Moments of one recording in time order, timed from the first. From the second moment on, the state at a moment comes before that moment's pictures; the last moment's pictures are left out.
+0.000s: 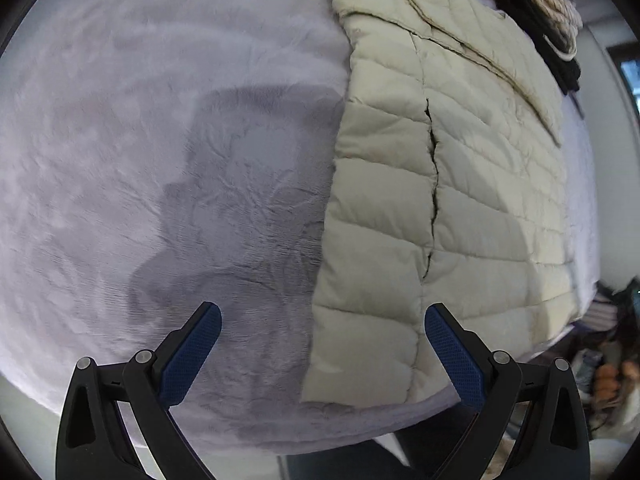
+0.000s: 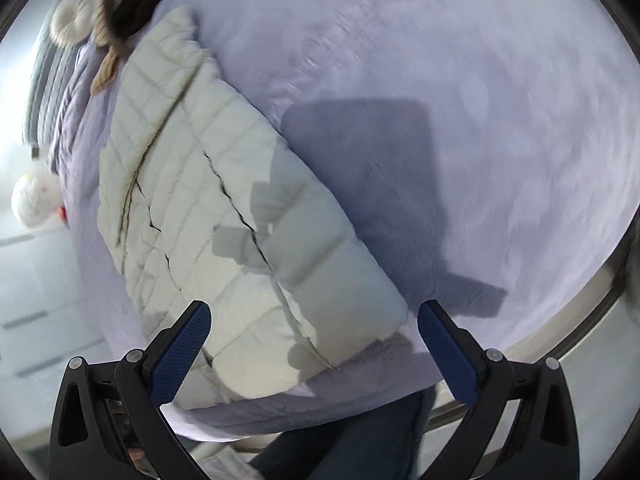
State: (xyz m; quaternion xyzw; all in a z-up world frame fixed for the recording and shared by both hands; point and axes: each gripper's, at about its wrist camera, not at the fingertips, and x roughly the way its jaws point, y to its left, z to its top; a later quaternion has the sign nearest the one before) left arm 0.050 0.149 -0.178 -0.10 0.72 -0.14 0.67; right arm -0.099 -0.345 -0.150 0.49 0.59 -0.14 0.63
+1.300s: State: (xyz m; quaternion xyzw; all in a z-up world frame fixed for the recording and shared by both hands) left arm 0.080 0.124 -0.117 -0.20 0.65 -0.34 0.65; right arm -0.084 -0.300 -0.148 0.66 0.41 -0.02 0.62
